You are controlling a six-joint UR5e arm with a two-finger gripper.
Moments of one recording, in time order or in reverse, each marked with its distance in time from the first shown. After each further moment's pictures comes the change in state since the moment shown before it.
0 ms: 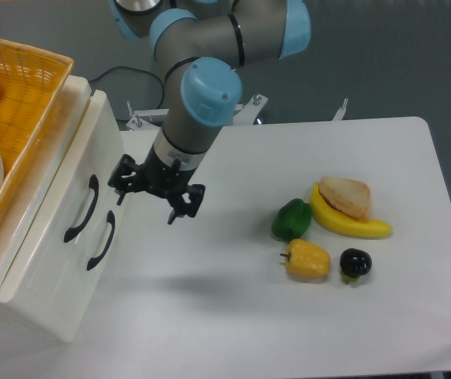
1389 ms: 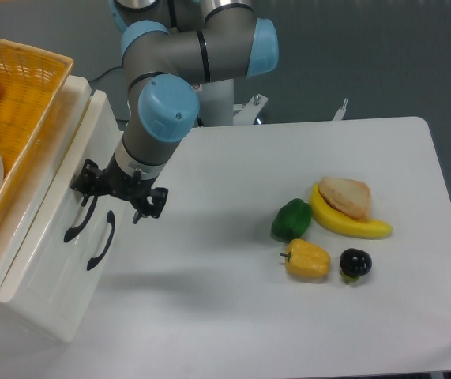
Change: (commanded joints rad) arm -0.058 -0.029 -0.014 0.009 0.003 -0.057
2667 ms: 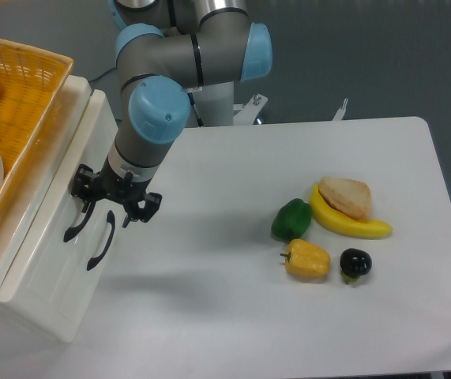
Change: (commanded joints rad) arm -0.018 -0.003 0.008 0.029 0.014 0.014
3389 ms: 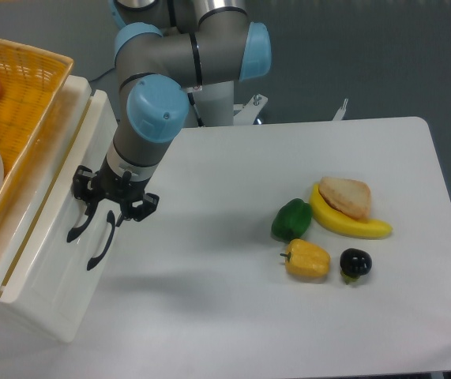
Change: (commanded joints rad) arm -0.003 0.003 0.000 0.000 -0.002 0.000
